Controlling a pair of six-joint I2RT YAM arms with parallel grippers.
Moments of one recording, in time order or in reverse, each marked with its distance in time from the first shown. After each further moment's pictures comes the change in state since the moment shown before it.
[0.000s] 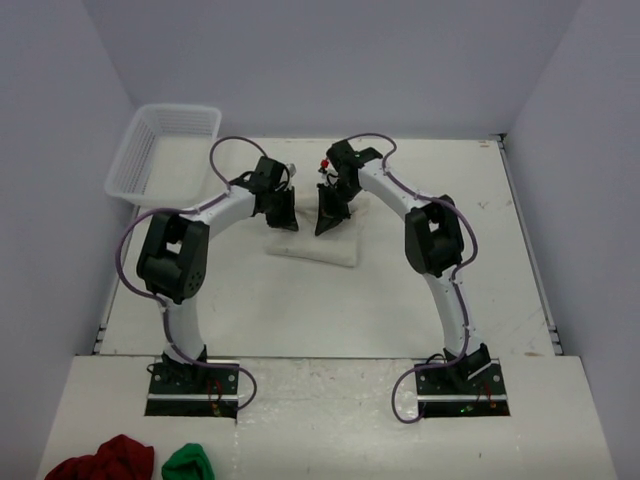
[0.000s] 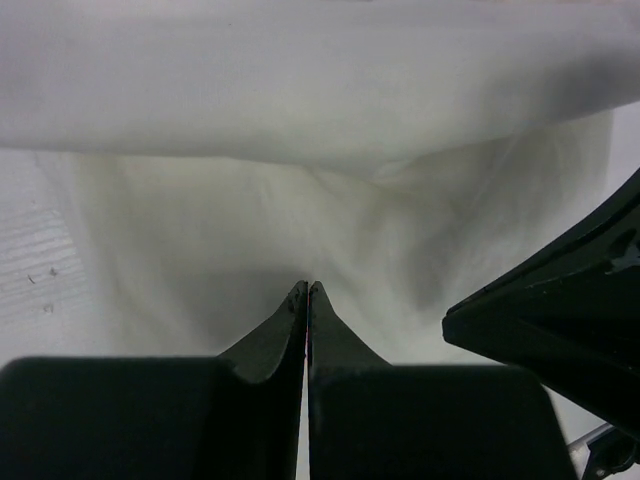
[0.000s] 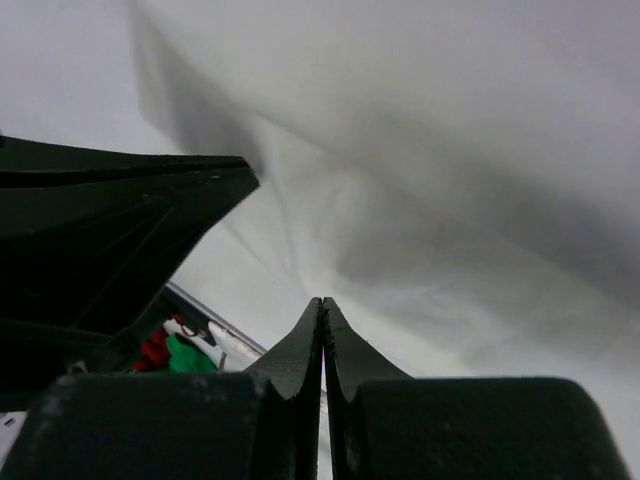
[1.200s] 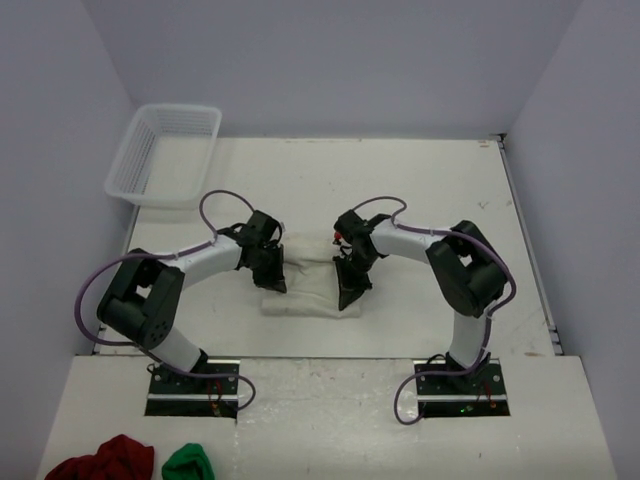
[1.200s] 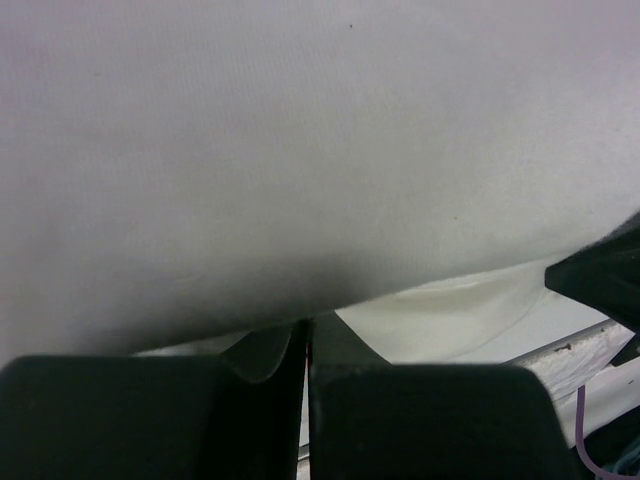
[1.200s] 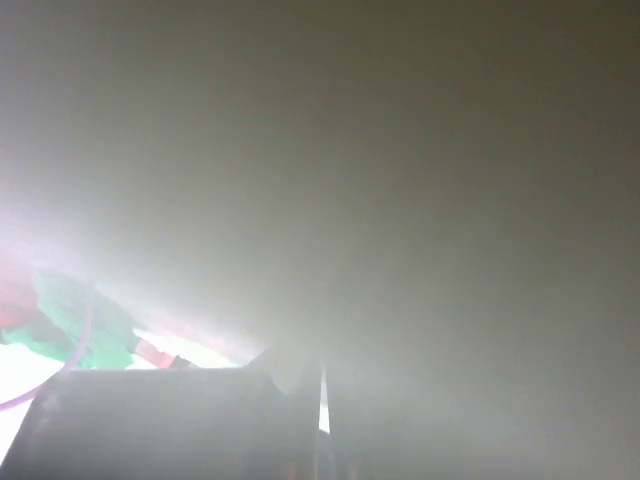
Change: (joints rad) left arm -0.105 -0.324 -0.512 -0.038 0.011 -0.144; right arm 0.147 -0.435 -0.927 0.272 0.072 0.092
